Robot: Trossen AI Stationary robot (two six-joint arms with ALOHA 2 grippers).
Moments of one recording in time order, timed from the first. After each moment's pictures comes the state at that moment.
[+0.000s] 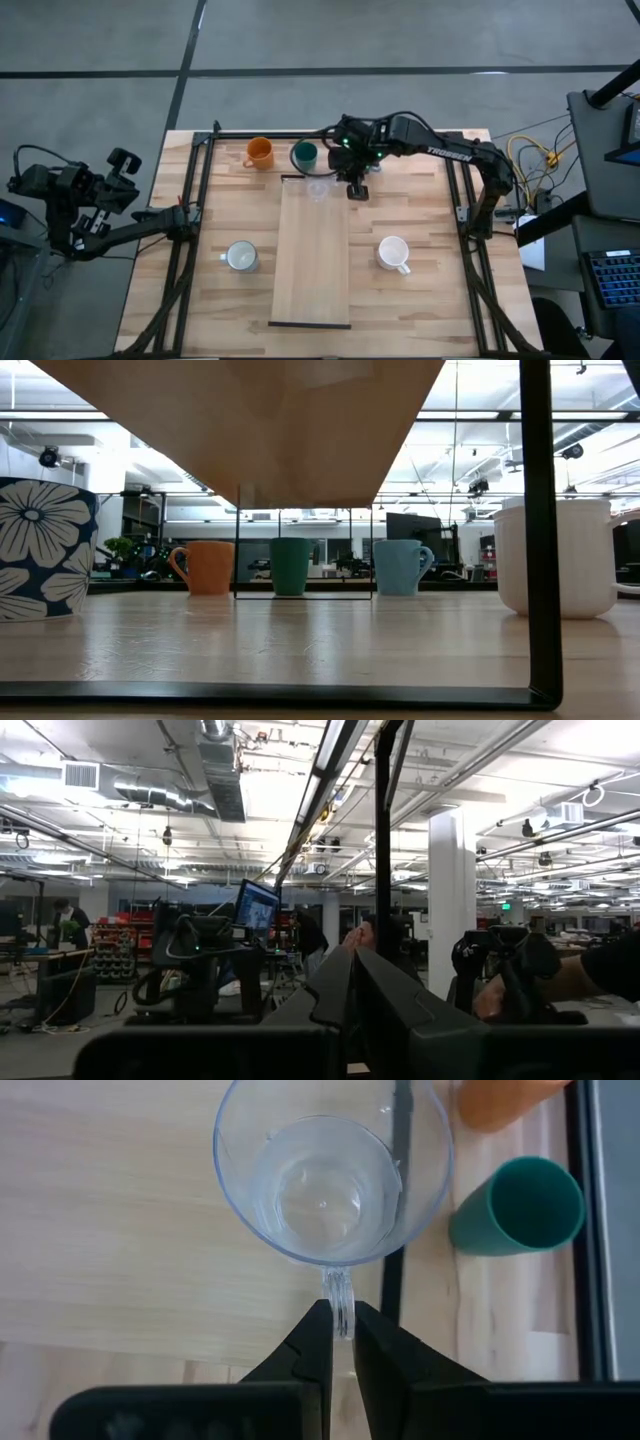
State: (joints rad) left arm 0.29 0.05 0.93 -0.46 0.42 -0.20; right arm -0.24 1.80 1.88 -1.12 -0.14 -0.30
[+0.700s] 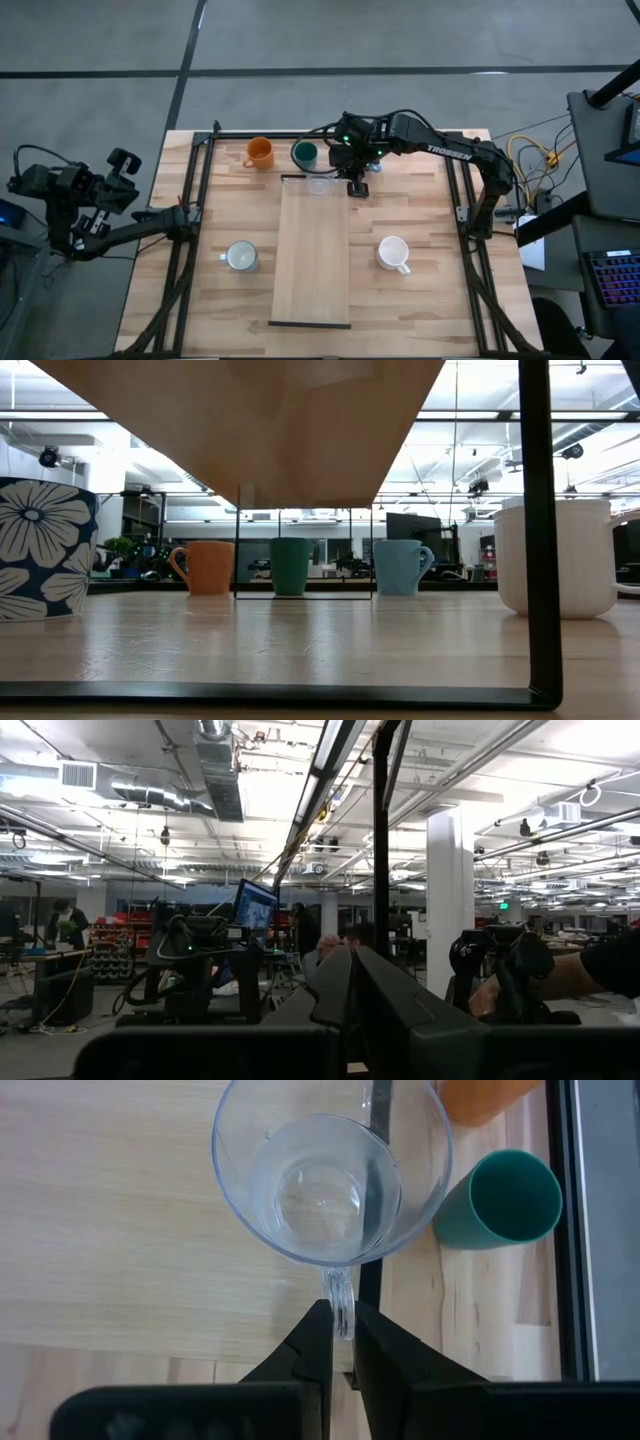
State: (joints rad) left arm 0.29 0.05 0.93 -0.46 0.43 -0.20; right arm -0.25 1.80 1.88 -1.12 -0.13 -0.31
